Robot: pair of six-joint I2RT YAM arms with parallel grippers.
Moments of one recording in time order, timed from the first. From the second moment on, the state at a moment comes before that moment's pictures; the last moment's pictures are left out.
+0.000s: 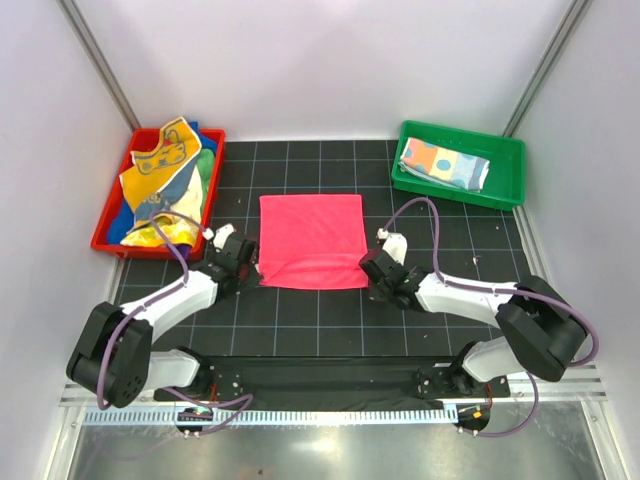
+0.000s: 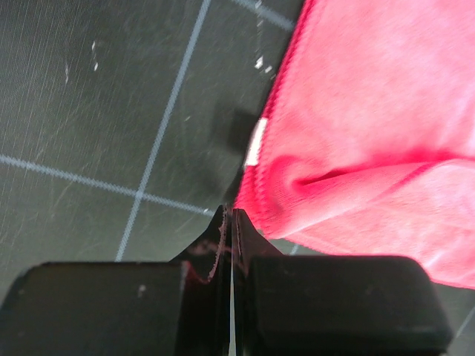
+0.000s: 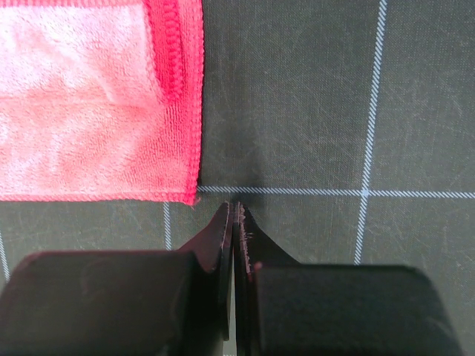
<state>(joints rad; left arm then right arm) -0.46 1.28 0.59 -0.29 -0.26 -0.84 0.80 1.40 0.62 -0.22 0.41 0.75</state>
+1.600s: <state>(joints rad) -0.50 1.36 0.70 -0.37 -0.19 -0.68 0.65 1.67 0.98 -0.21 0.32 0.59</state>
